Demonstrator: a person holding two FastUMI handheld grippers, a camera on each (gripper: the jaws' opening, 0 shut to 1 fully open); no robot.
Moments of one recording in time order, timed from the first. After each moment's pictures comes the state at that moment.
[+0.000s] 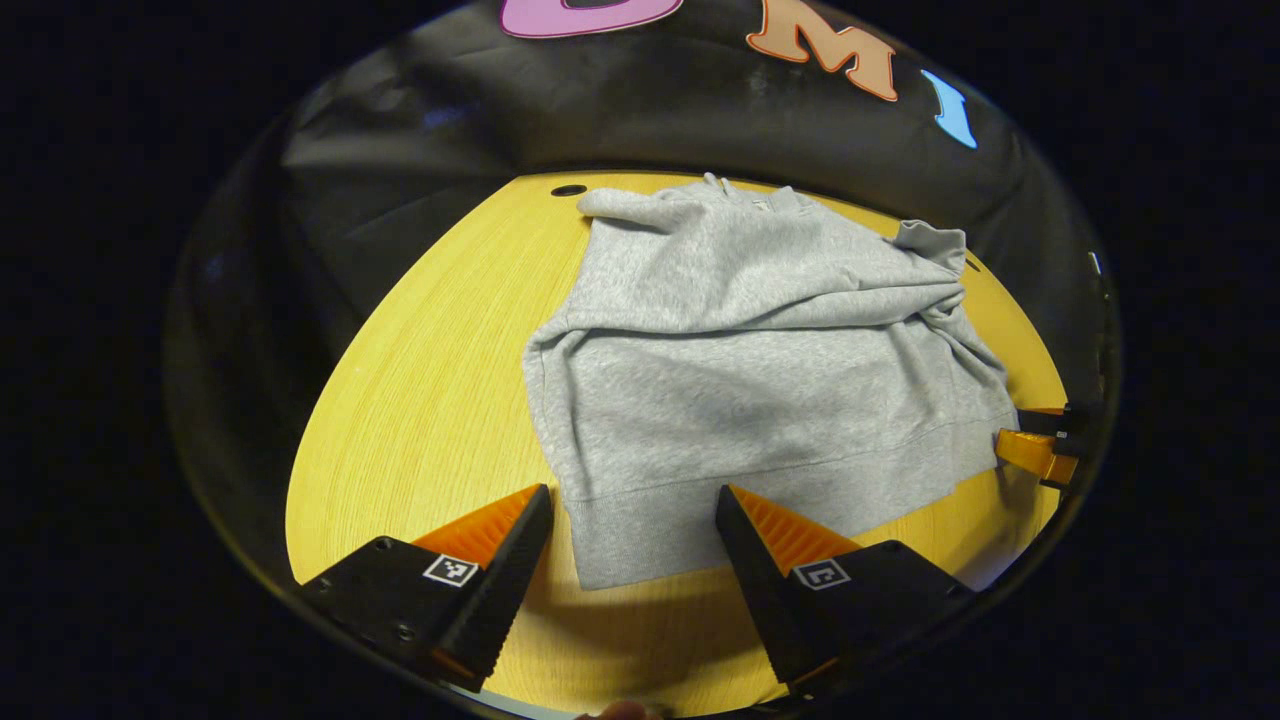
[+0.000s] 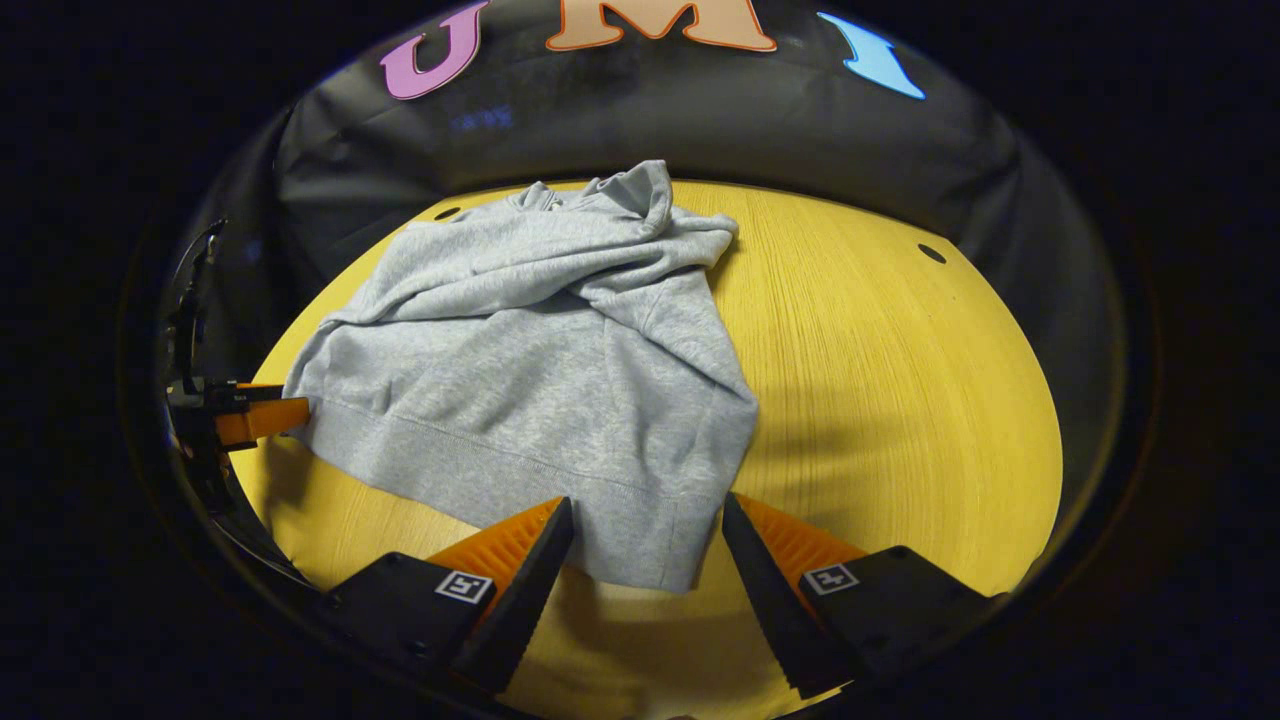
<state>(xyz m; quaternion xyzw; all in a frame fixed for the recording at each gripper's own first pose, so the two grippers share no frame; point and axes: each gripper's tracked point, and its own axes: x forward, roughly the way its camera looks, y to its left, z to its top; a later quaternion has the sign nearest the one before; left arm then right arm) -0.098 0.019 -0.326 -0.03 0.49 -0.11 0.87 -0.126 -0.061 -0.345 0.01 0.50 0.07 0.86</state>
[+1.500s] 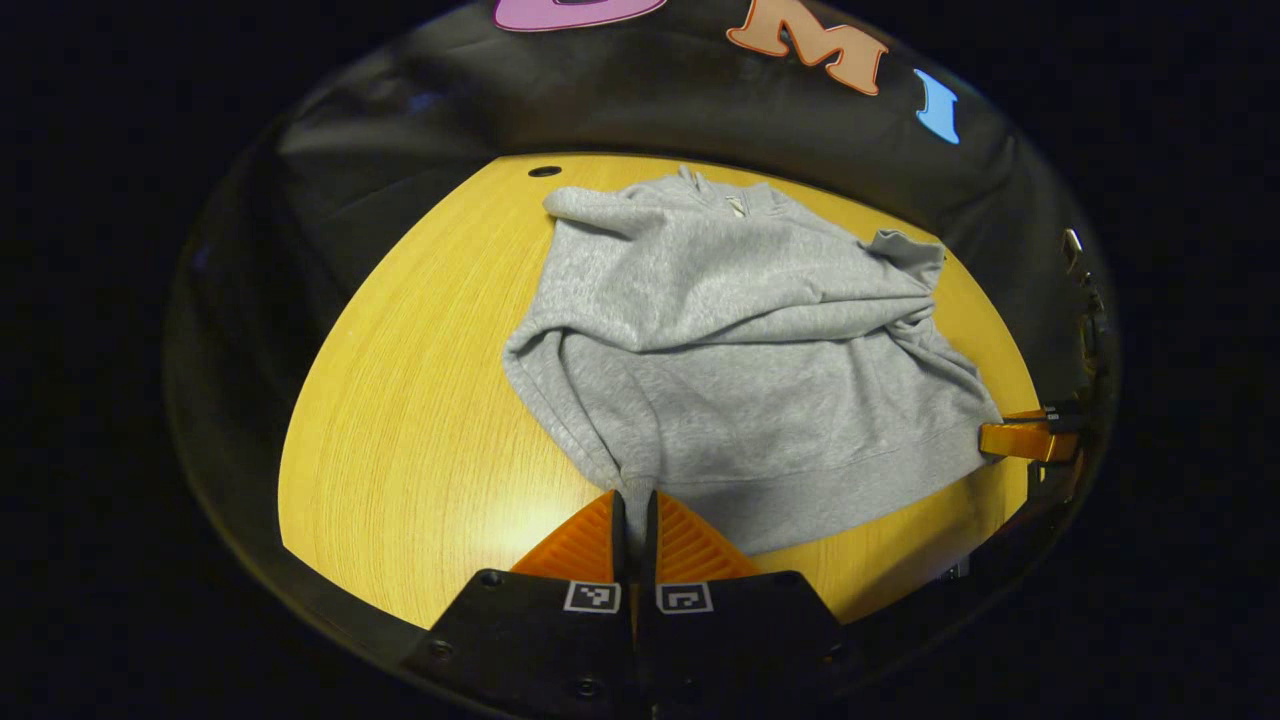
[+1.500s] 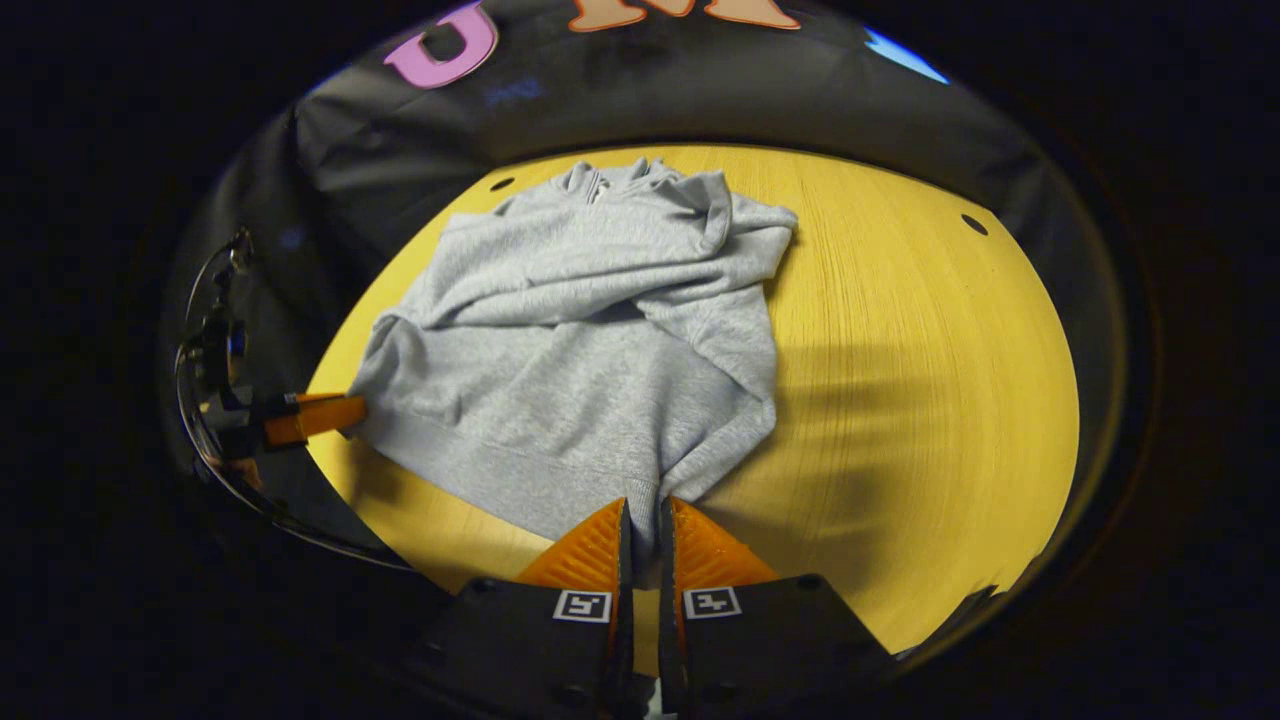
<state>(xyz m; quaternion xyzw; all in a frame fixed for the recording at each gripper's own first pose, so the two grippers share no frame) -0.083 -0.005 -0.288 -0.06 0.51 -0.14 0.84 -0.105 -0.032 -0.296 0.07 0.56 0.13 0.81</state>
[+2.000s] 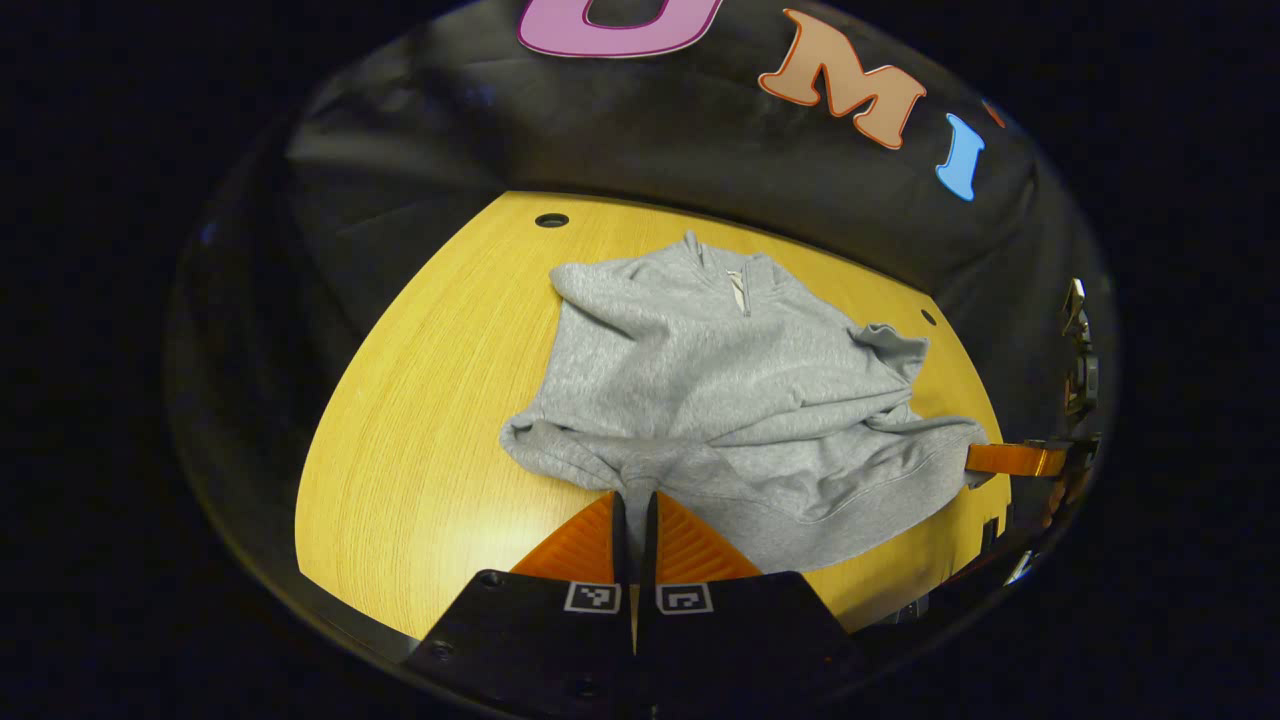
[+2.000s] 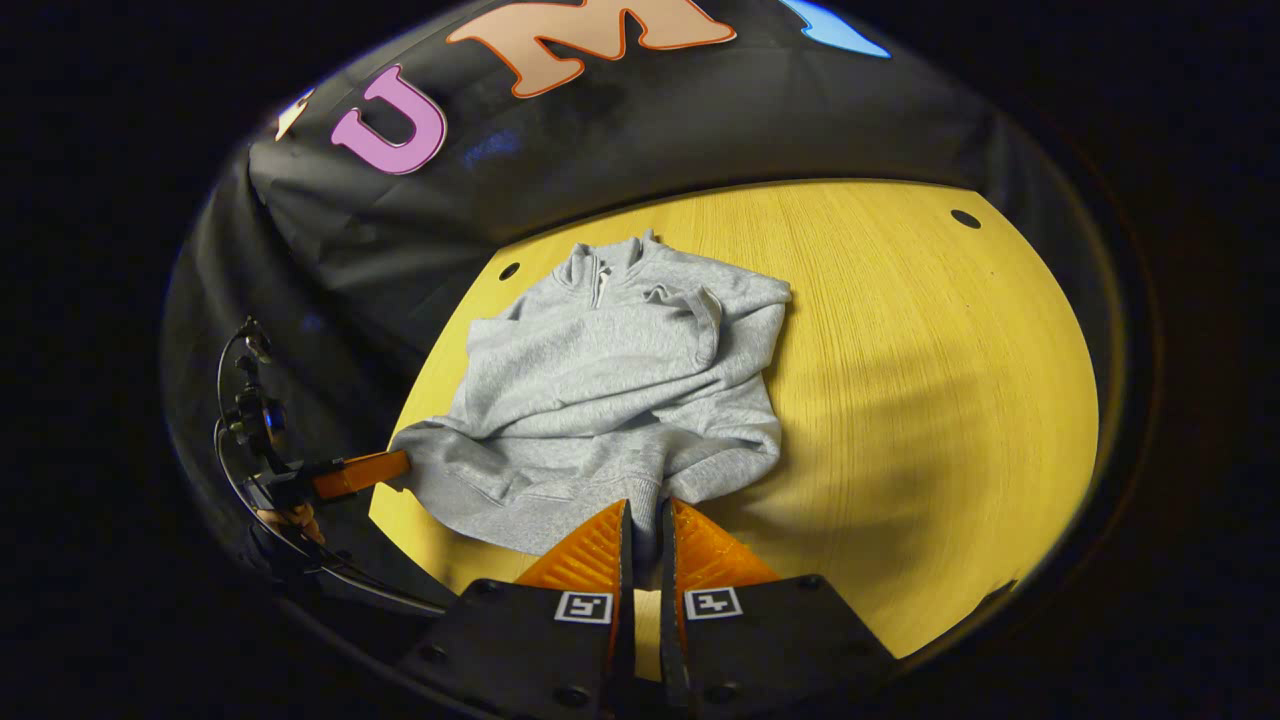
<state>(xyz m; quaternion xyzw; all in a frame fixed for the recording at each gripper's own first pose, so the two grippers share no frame) -0.022 0.000 -0.237 -0.11 0.49 -0.13 0.86 -0.047 -0.026 -0.244 0.18 0.53 0.13 0.82</state>
